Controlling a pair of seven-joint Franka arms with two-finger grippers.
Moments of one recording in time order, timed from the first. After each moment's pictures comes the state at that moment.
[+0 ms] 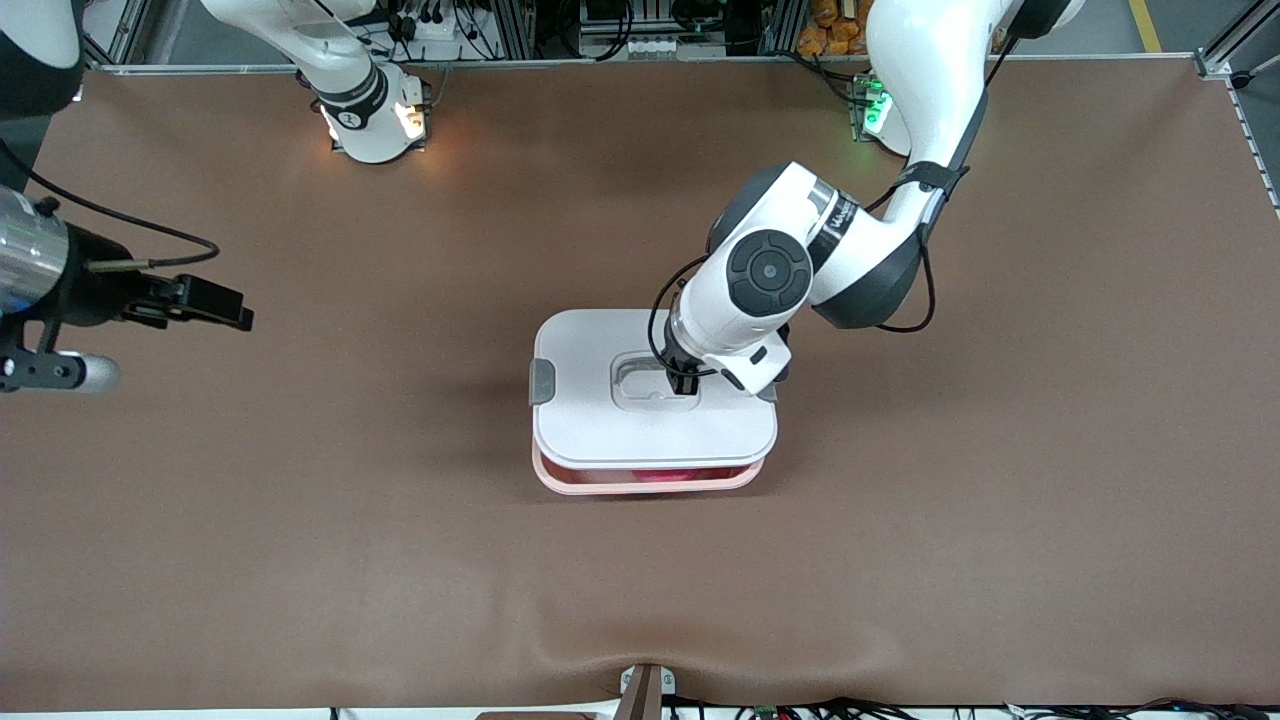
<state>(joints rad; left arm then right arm) -0.59 0.67 -0.06 -1.17 -0.23 1.80 -2.15 0.09 0.40 0.03 -0.94 0.09 1.21 0.19</state>
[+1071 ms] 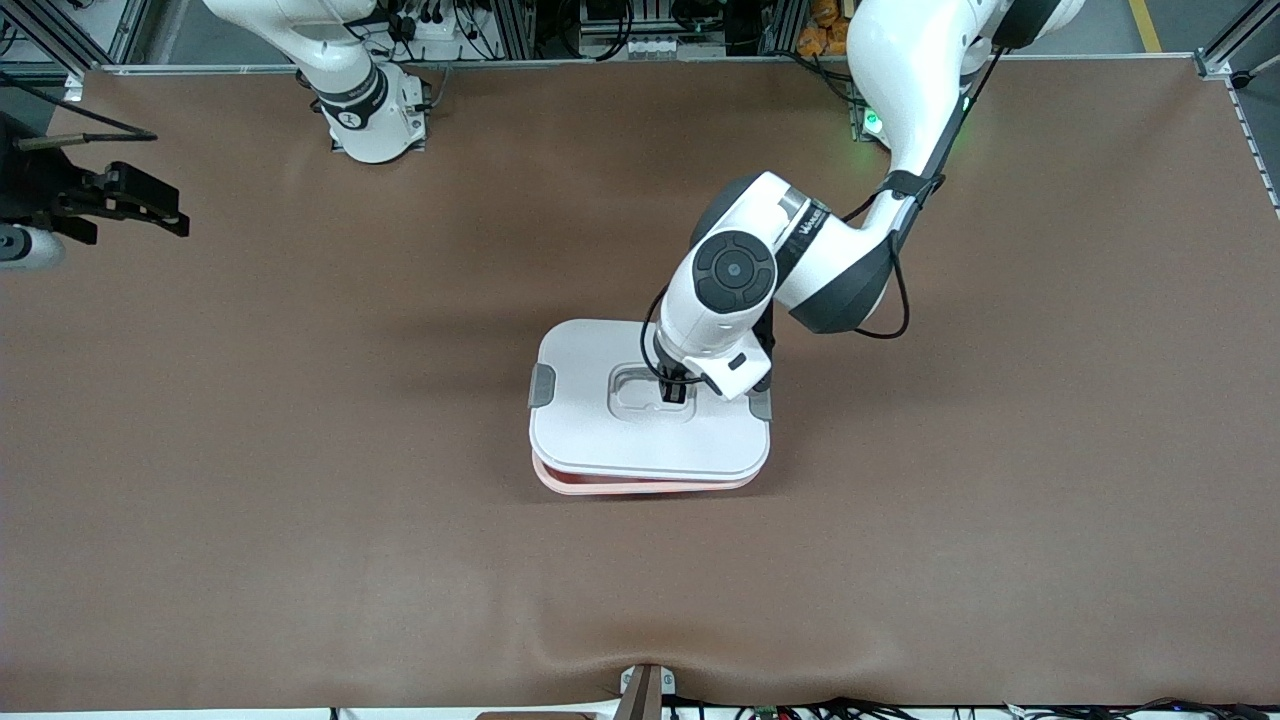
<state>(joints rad) -0.62 0.71 -0.06 -1.16 -0.14 1.87 -2.11 0.02 0.03 0.03 -1.41 0.01 1.31 -0.01</state>
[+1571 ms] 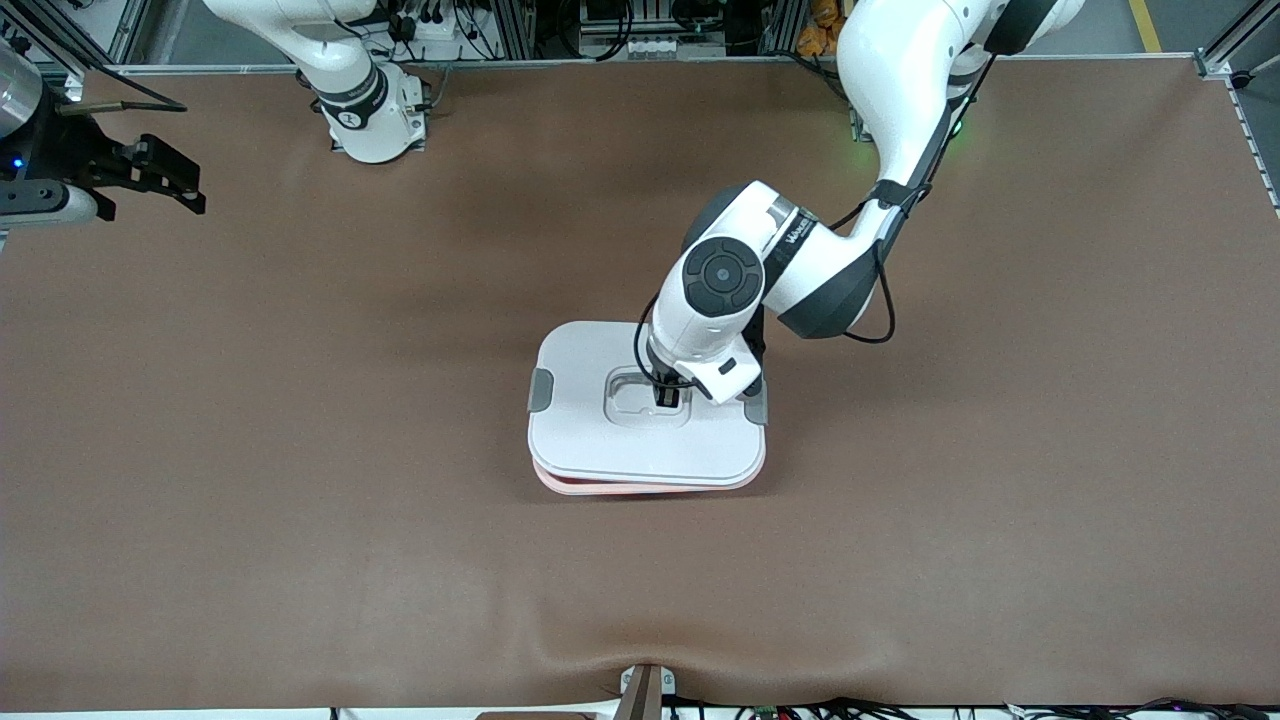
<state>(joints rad) -0.63 0.73 -0.05 -1.16 -0.14 1.90 -2.11 0.02 -0.14 0.03 -1.66 0.00 1.46 -0.05</state>
